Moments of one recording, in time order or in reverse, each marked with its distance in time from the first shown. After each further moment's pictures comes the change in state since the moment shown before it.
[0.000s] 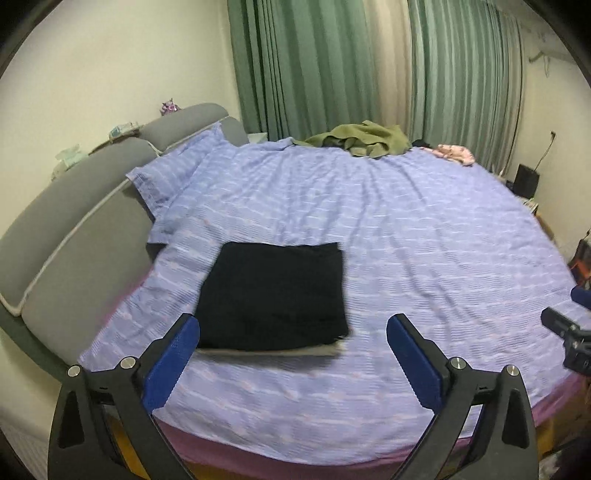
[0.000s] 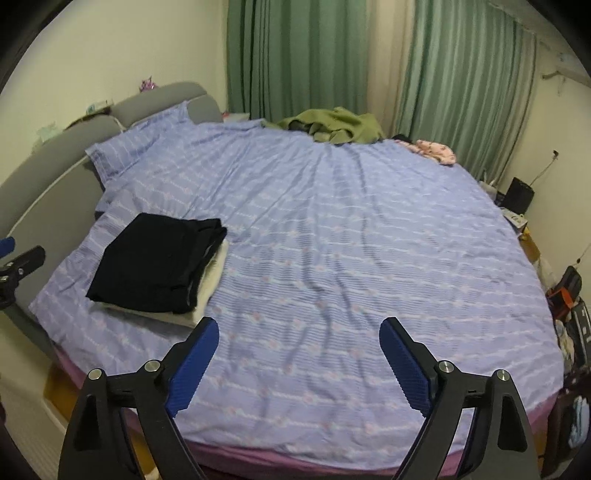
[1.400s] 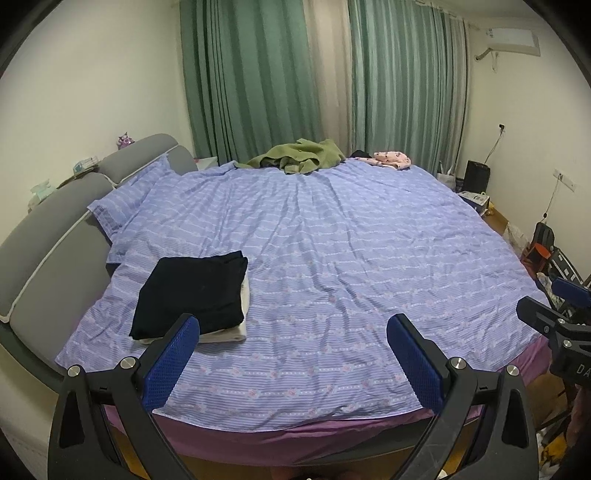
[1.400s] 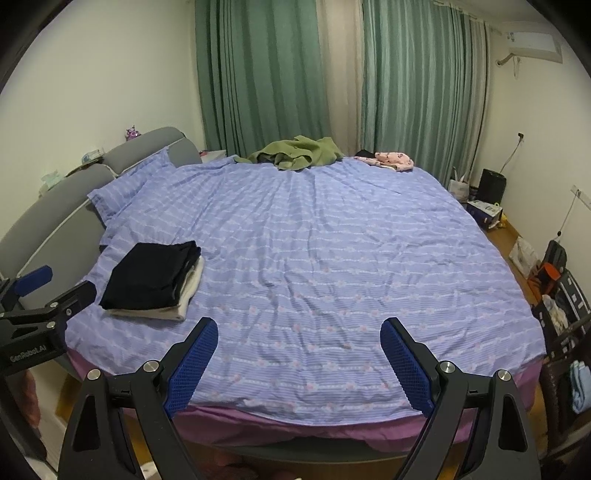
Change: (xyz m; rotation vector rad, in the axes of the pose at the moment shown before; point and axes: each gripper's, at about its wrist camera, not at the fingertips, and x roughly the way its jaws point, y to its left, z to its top) left arm -0.126 -0.160 -0.041 0.097 -0.086 -0.119; right arm -0.145 -0.112 -0.069 0.120 -0.112 -0.015
